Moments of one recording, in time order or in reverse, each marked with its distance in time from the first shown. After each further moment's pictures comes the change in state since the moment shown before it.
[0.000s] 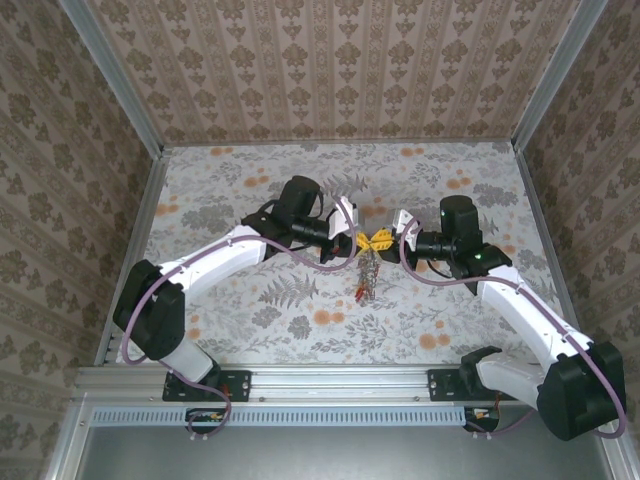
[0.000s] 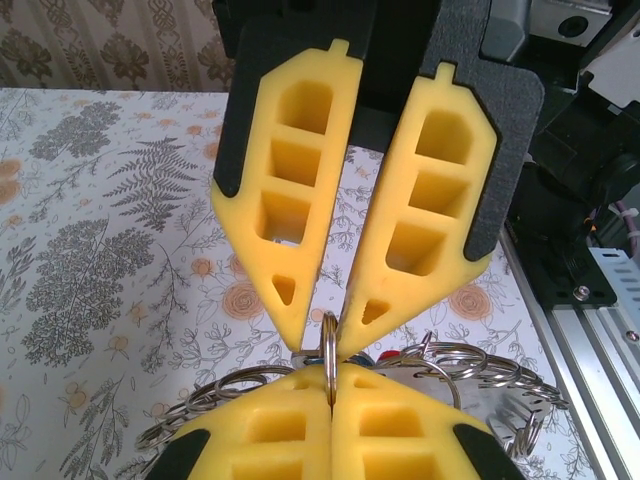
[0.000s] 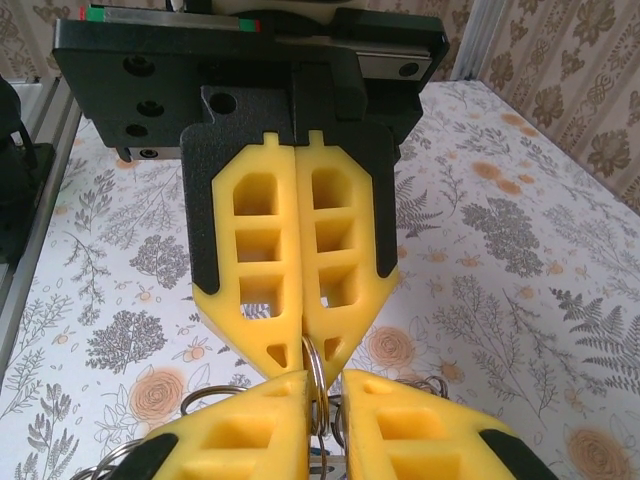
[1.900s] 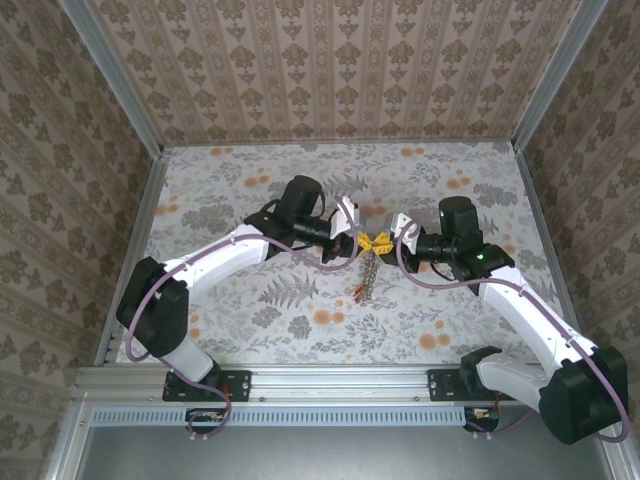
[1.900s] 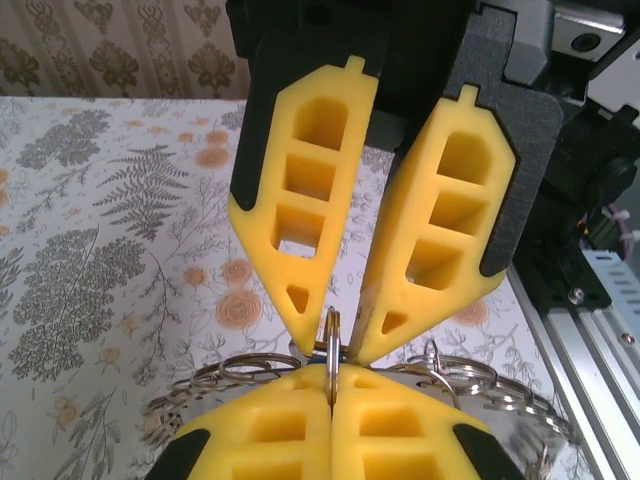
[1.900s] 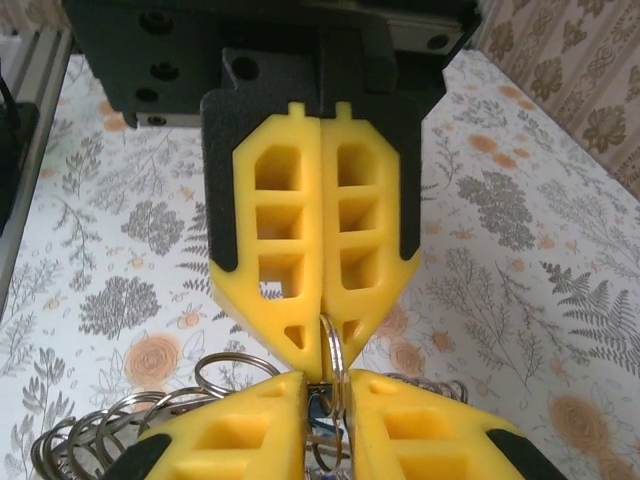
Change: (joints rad) left arm 0.000 0.021 -0.001 0.040 0.034 -0.012; right arm 0.012 -0.021 0.018 -0.090 0.053 -0.063
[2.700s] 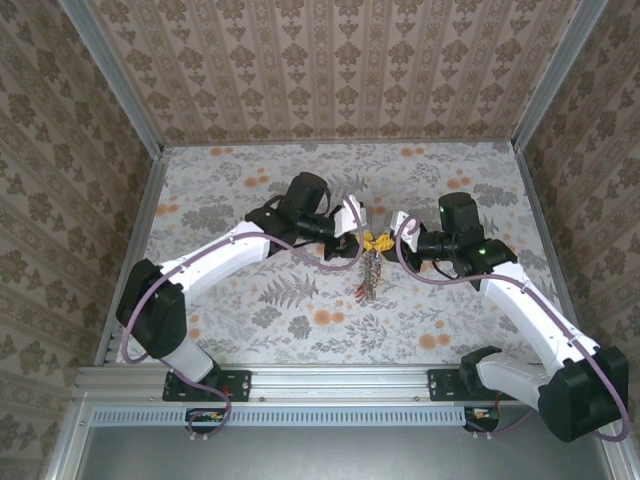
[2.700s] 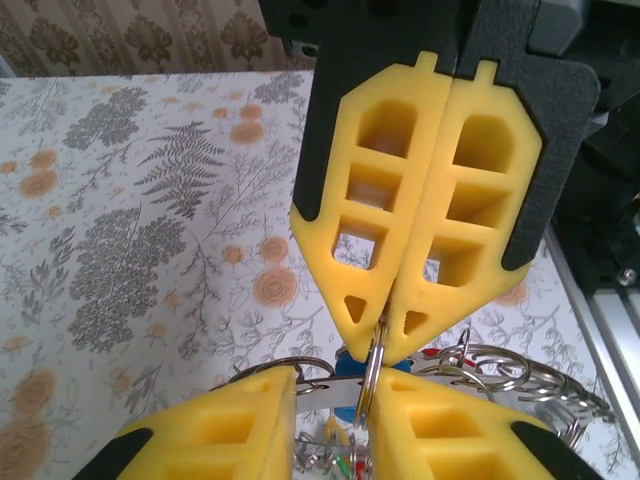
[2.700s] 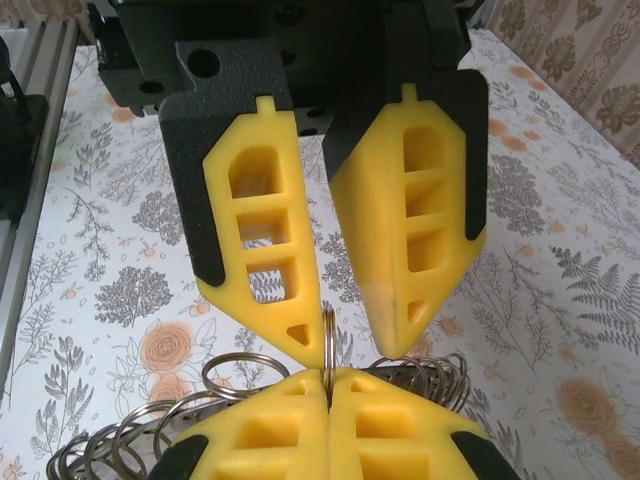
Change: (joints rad) left arm -0.037 -0.003 0.098 -0.166 -0.164 0.084; right arm 0.011 0.012 0.077 -0.145 0.025 -0.046
